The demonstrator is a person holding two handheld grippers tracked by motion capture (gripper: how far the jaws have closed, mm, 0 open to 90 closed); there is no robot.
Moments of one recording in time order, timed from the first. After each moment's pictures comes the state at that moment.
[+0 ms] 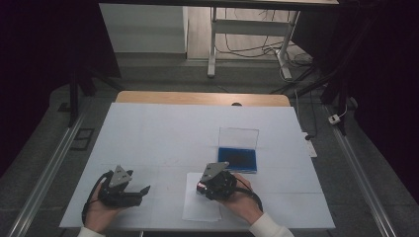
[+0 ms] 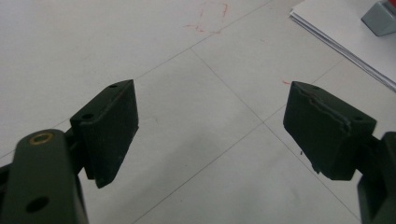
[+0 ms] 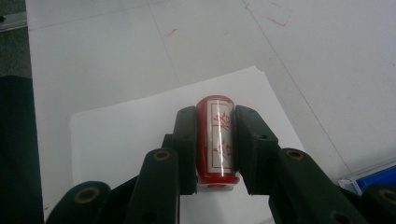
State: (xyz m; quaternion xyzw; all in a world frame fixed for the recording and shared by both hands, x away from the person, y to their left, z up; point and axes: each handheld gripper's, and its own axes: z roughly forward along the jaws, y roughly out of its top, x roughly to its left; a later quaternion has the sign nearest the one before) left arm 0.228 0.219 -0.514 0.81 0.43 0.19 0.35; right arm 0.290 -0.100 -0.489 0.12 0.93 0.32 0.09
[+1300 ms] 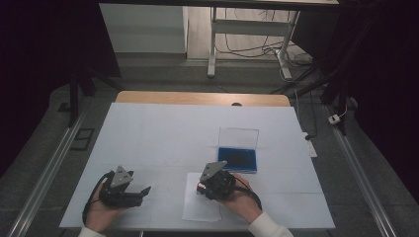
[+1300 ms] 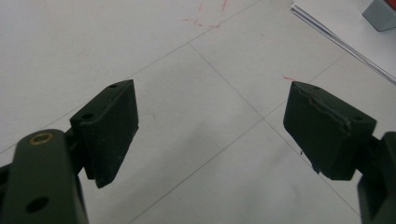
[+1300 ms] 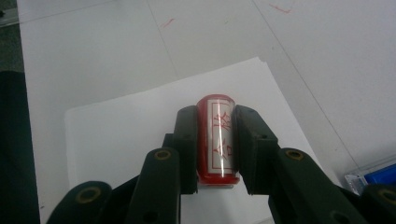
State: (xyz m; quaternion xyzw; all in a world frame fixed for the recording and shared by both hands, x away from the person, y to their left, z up) left arm 0.229 0.217 -0.516 0.81 0.43 0.19 0.34; right arm 0.294 -0.098 -0.493 0.13 0.94 0.30 0.08
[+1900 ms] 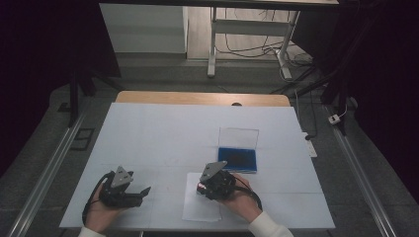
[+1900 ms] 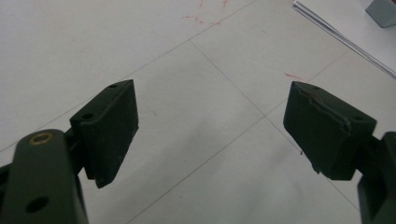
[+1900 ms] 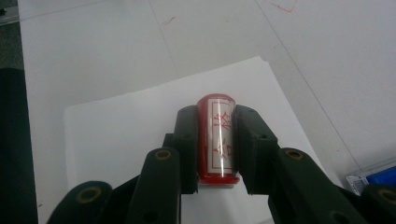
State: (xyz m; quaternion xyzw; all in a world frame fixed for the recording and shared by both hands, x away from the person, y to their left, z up) left arm 0.229 0.218 -0.517 0.81 0.43 0.19 0.34; right arm 0.295 -0.099 -0.494 0.13 0.94 0.30 0.08
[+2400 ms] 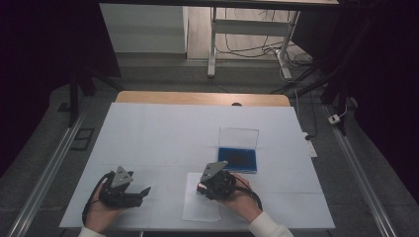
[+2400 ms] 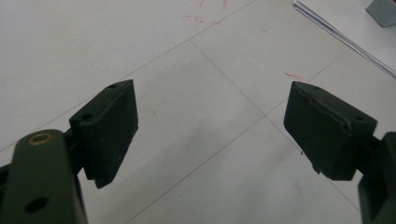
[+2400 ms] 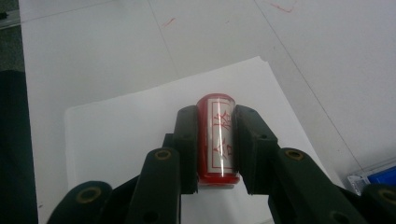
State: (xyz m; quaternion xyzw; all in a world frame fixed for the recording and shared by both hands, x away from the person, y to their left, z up) left arm 0.229 0.217 -0.517 0.81 0.43 0.19 0.33; right arm 0.295 -0.100 -0.495 0.13 0.94 0.31 0.08
